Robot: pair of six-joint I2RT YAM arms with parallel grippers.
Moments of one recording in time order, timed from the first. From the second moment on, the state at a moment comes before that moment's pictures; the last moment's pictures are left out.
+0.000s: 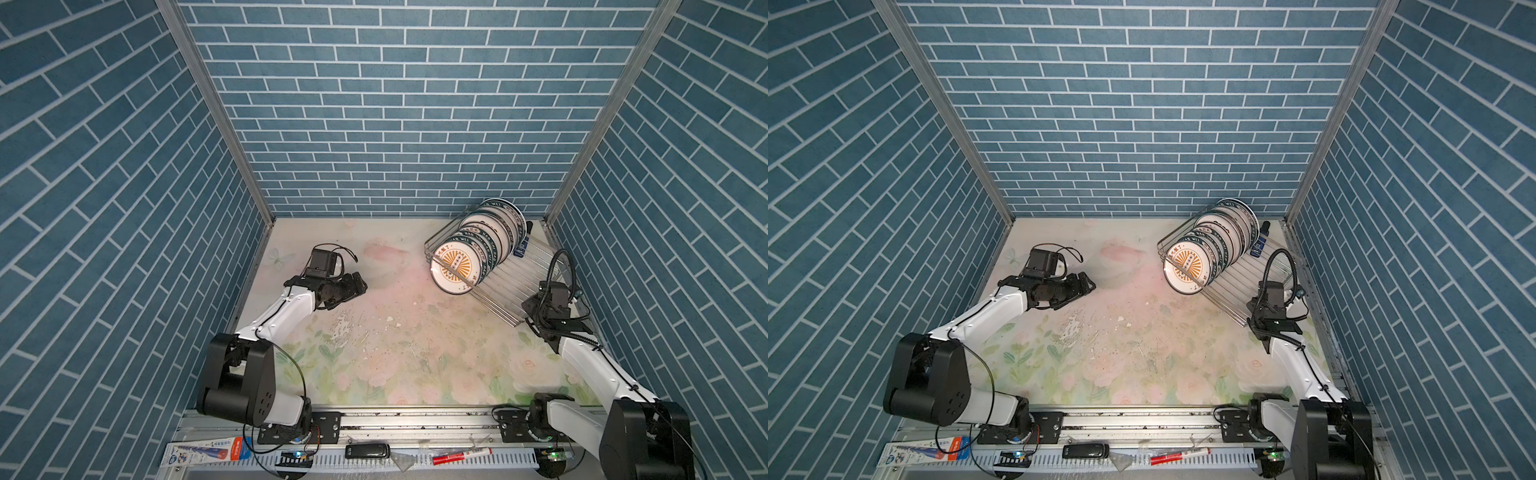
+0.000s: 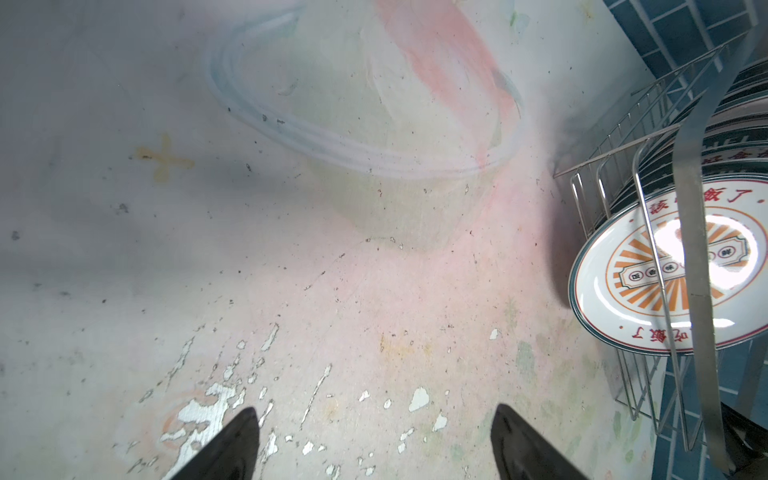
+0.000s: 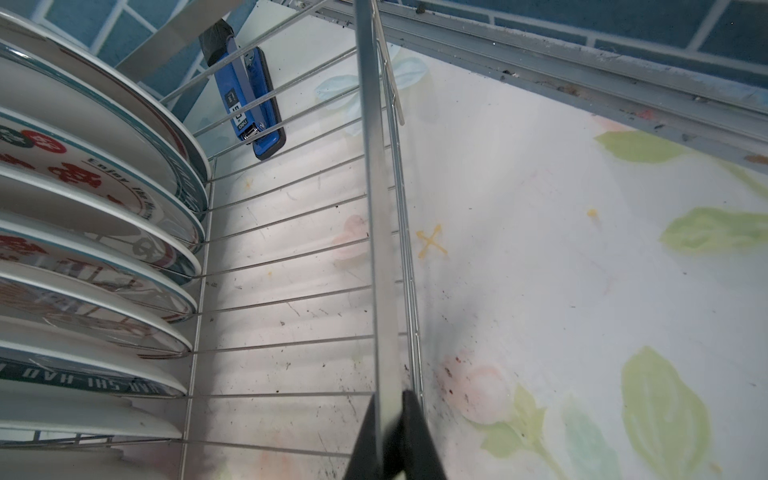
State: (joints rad) left arm -0.21 1.43 0.92 -0.46 0.29 -0.58; right arm 0.02 1.08 0.52 -0.22 0.24 0.89
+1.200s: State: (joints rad) left arm -0.17 1.32 0.94 -0.57 0.09 -0.49; right arm 0.00 1.07 0.90 -0.84 0.01 0.51
